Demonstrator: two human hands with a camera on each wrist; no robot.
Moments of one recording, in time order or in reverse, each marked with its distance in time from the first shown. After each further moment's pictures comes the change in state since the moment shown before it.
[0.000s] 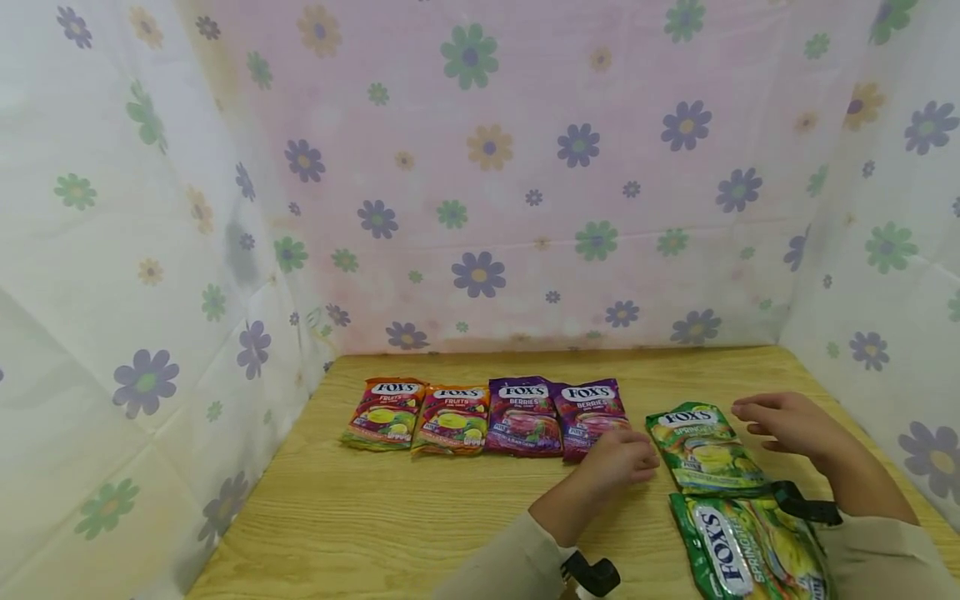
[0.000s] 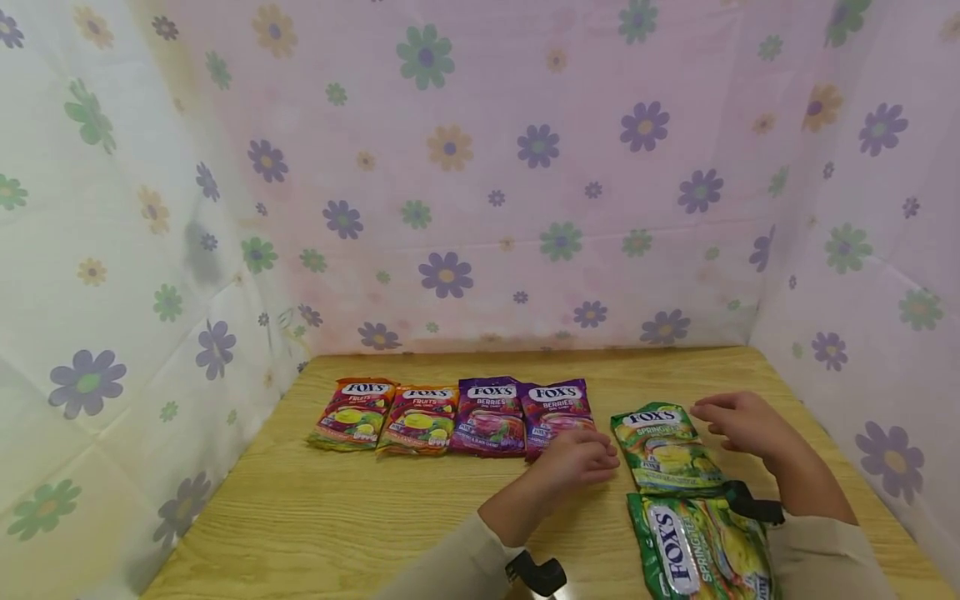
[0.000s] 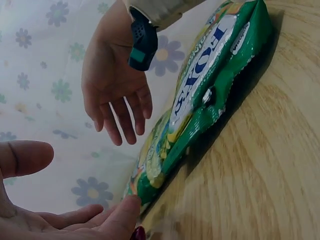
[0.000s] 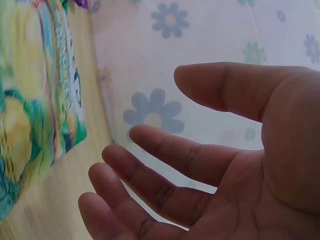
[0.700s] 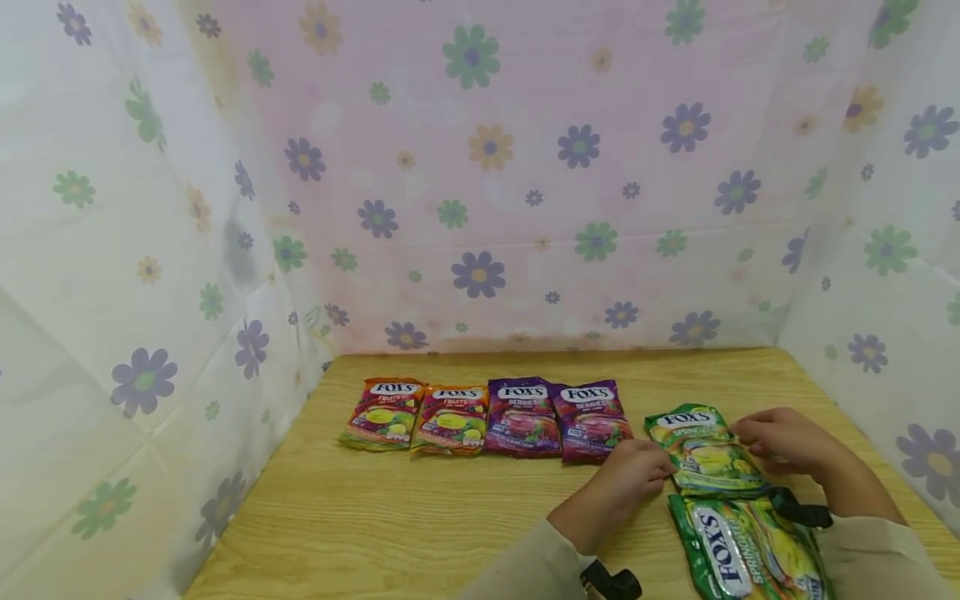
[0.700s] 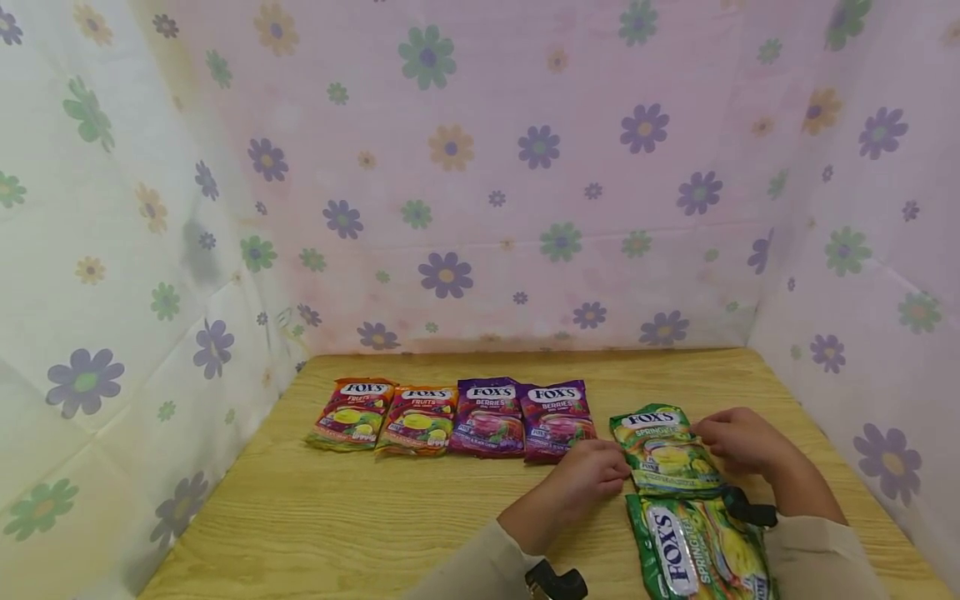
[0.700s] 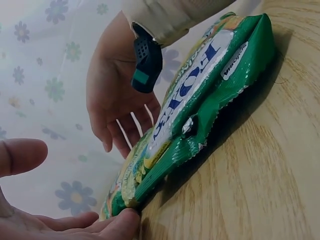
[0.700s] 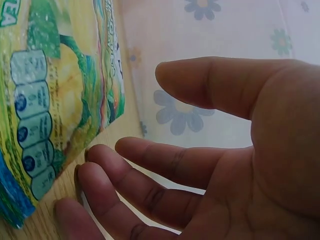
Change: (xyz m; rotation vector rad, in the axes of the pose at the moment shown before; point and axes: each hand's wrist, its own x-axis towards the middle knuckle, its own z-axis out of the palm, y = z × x) left_hand 0.005 -0.010 0.024 -0.087 0.012 -0.066; right_hand 0.007 0.018 0.011 0.128 -0.077 0.074
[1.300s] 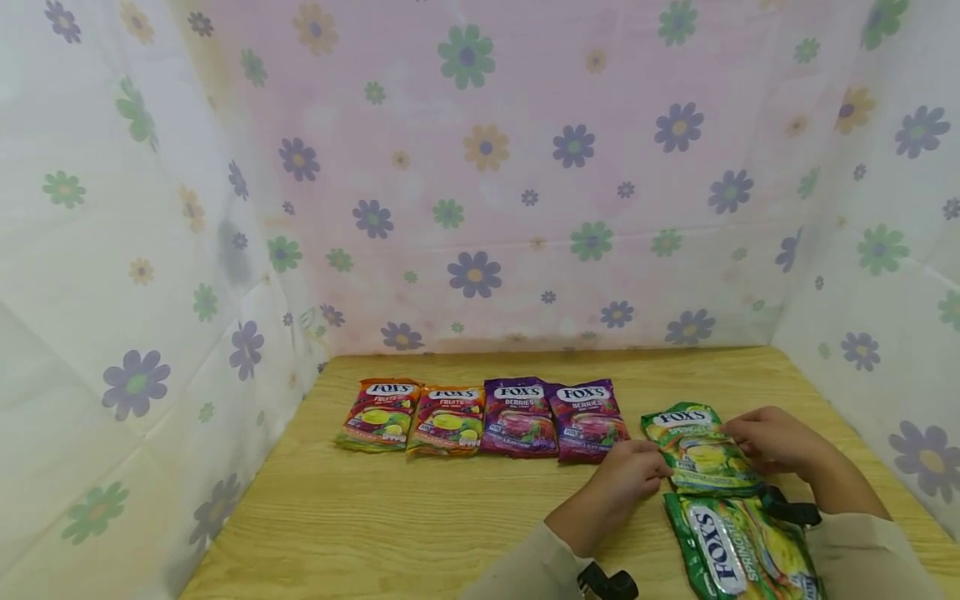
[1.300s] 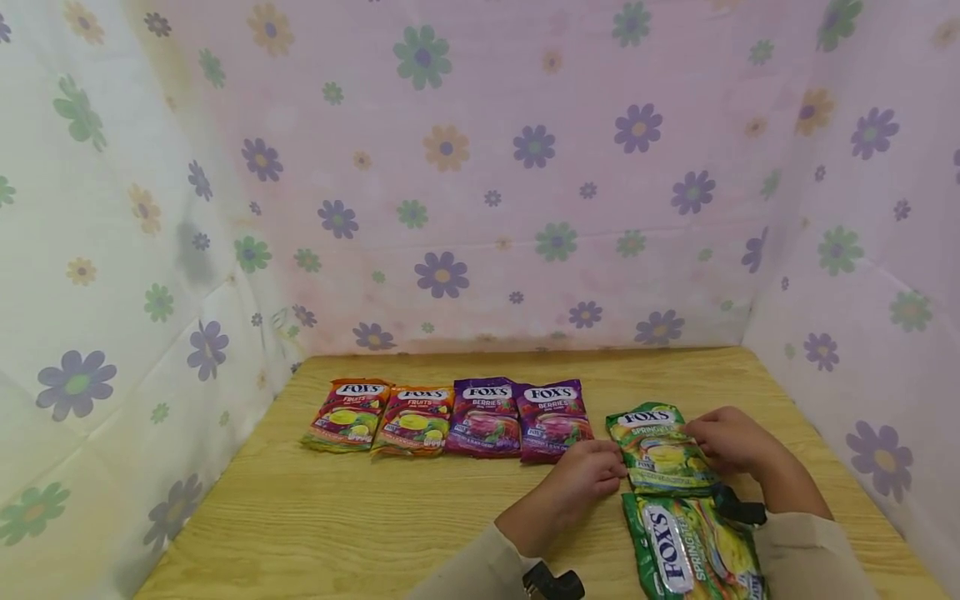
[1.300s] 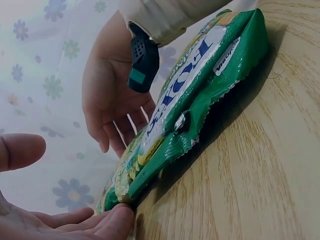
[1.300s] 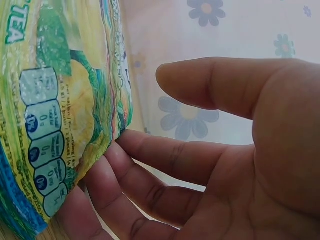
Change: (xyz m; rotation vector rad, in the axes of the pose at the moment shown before) left_hand 0.002 -0.007 0.000 0.002 0.026 0.010; right_hand 0.004 -0.002 0.007 -0.005 0.032 0.041
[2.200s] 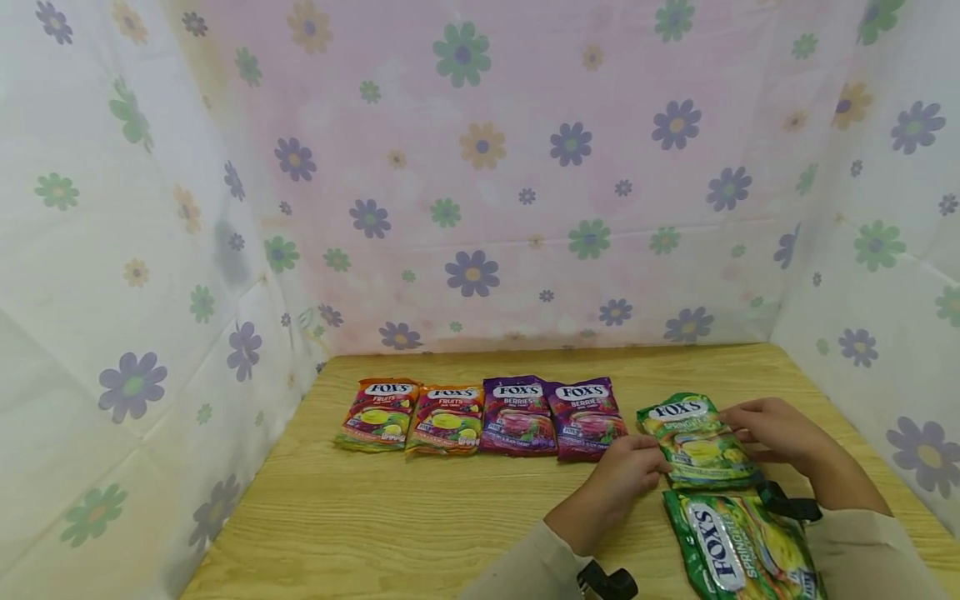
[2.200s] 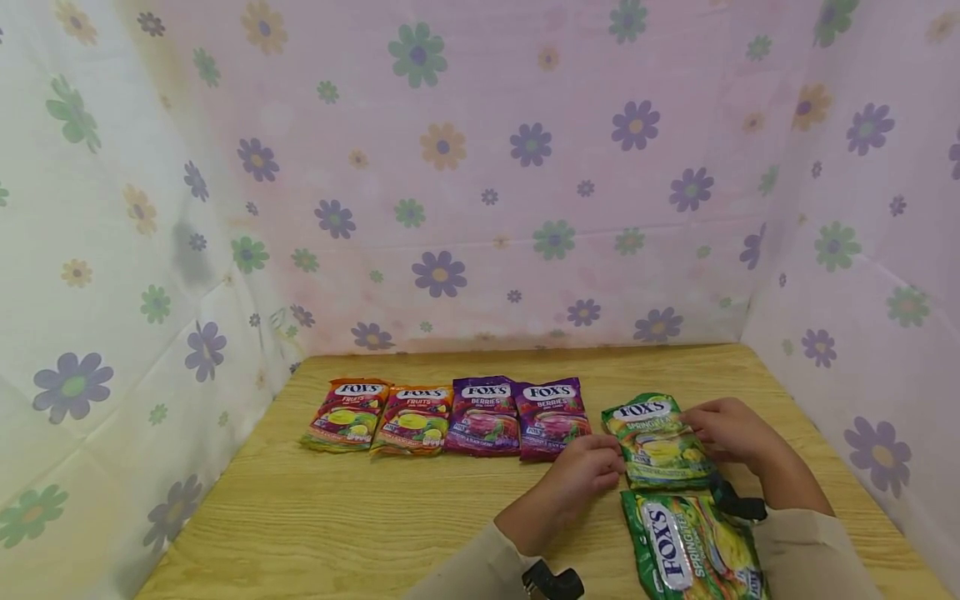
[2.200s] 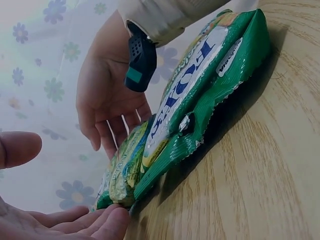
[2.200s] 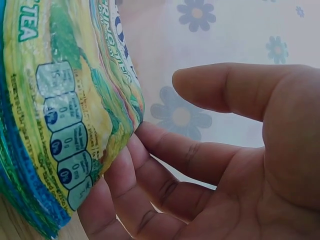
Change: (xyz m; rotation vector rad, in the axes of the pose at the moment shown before) left_hand -0.004 0.005 0.001 0.033 0.020 0.029; right_hand -0.002 -0.006 -0.006 -0.028 0.042 -0.031
